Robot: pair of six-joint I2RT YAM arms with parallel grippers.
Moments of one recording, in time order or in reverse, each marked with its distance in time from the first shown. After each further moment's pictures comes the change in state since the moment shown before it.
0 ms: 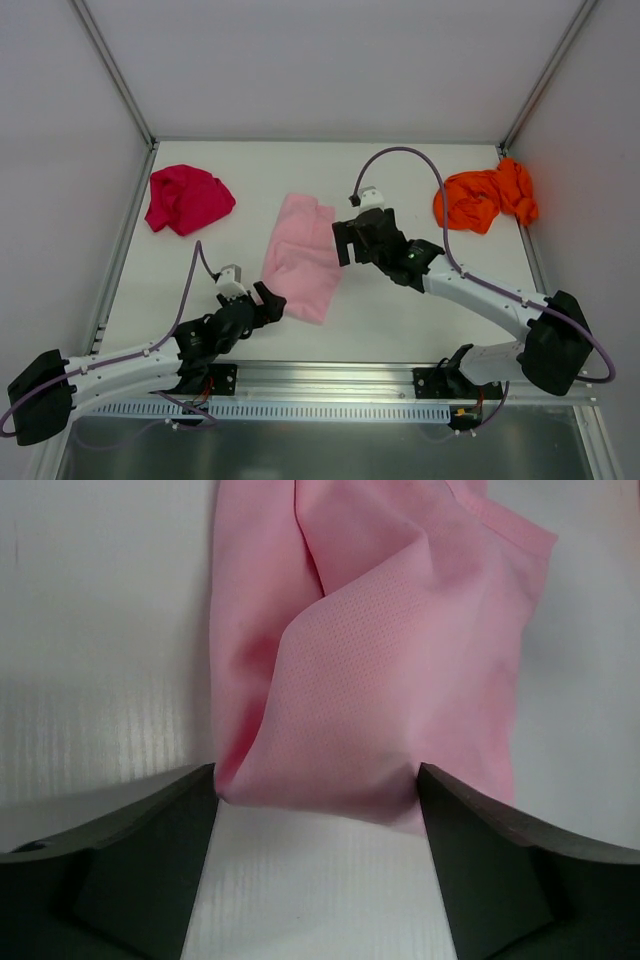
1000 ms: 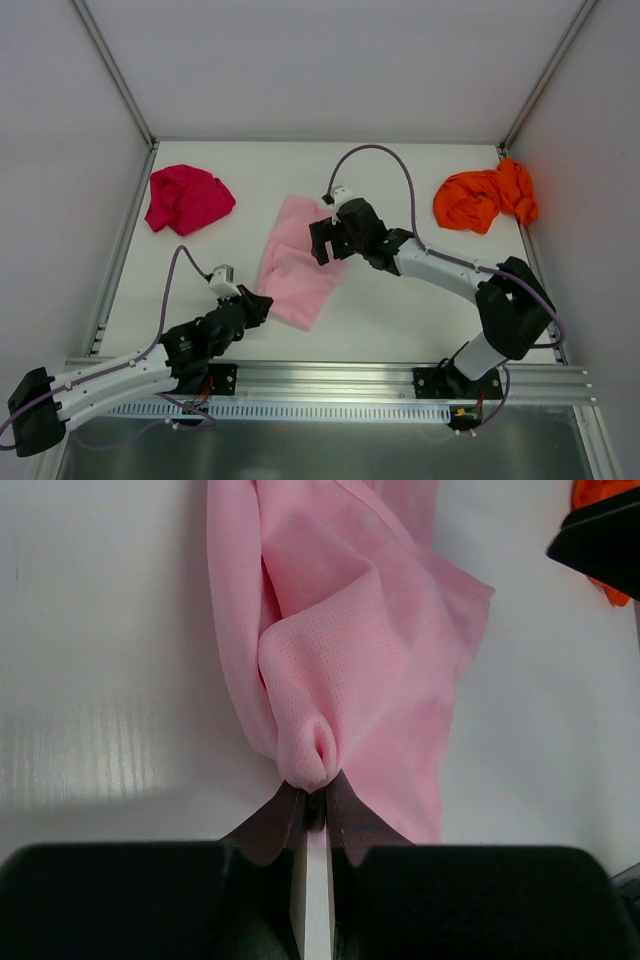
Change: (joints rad) left arm 0.000 -0.171 -0.009 -0.078 -0.003 0.001; right arm -0.060 0.229 0.044 0.203 -0.353 -0.061
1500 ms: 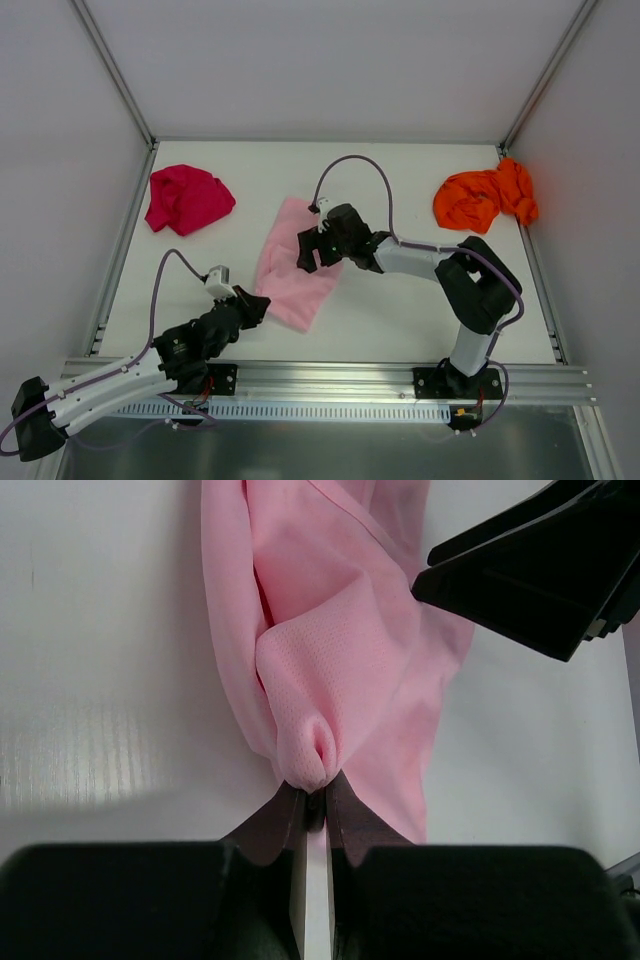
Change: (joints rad) left arm 0.000 -0.133 0.004 -0.109 -0.002 -0.001; right arm -0.006 0.237 0.038 0.168 -0.222 0.038
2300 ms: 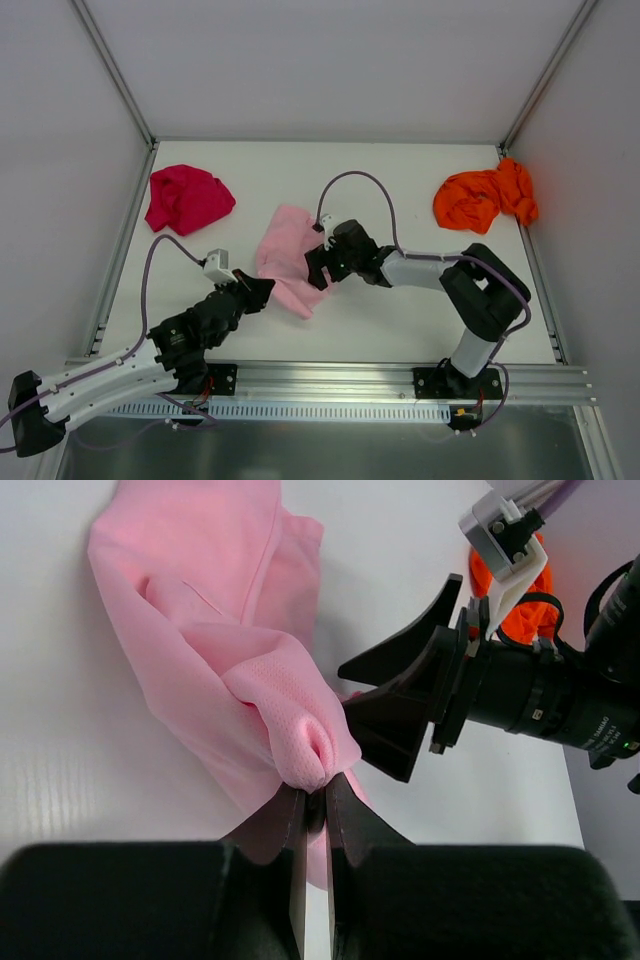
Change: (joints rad) left arm 0.000 0.103 0.173 0.062 -0.026 0.069; right arm 0.023 -0.055 -0.157 0.045 0.034 -0.112
